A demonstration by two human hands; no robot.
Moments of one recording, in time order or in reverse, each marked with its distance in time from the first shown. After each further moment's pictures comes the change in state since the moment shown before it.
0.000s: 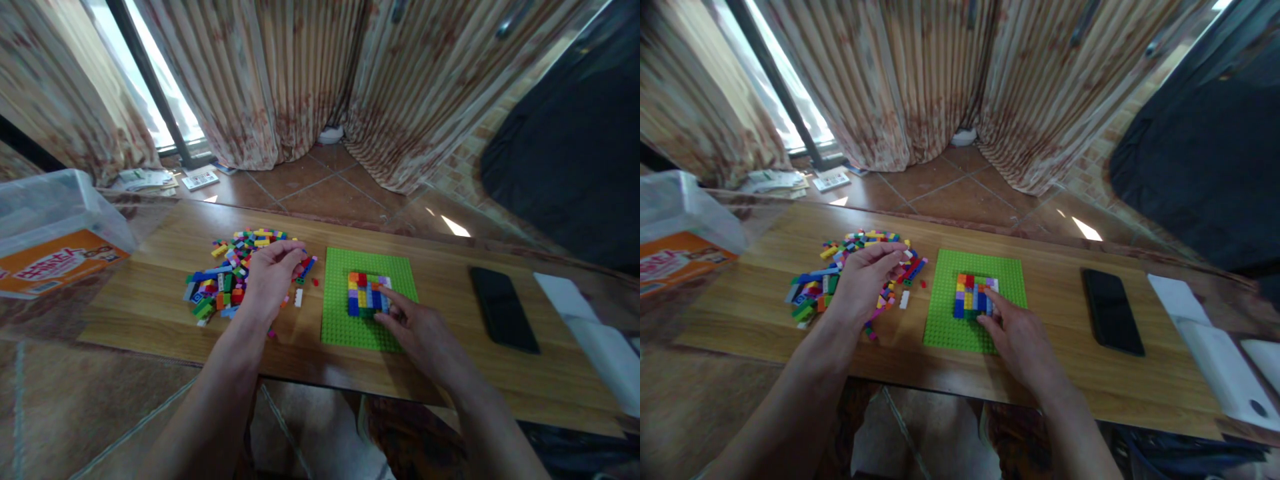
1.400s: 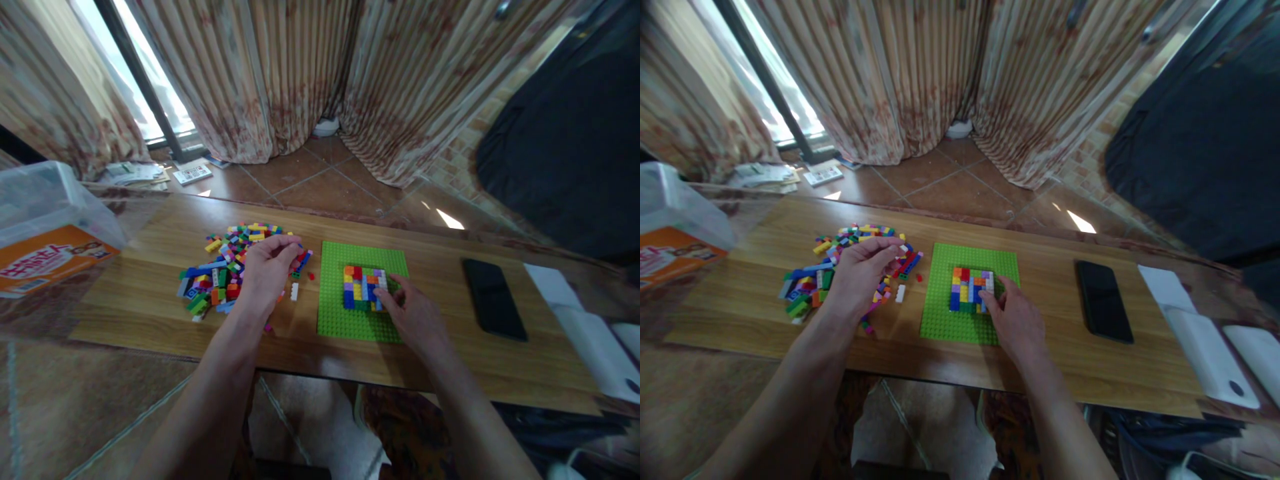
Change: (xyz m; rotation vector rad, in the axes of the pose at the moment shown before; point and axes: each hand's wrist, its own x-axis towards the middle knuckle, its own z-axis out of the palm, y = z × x) left_hand -0.001 -0.002 0.001 0.029 -0.007 0.031; right_hand 0.010 0.003 0.009 -0.079 0.163 0.230
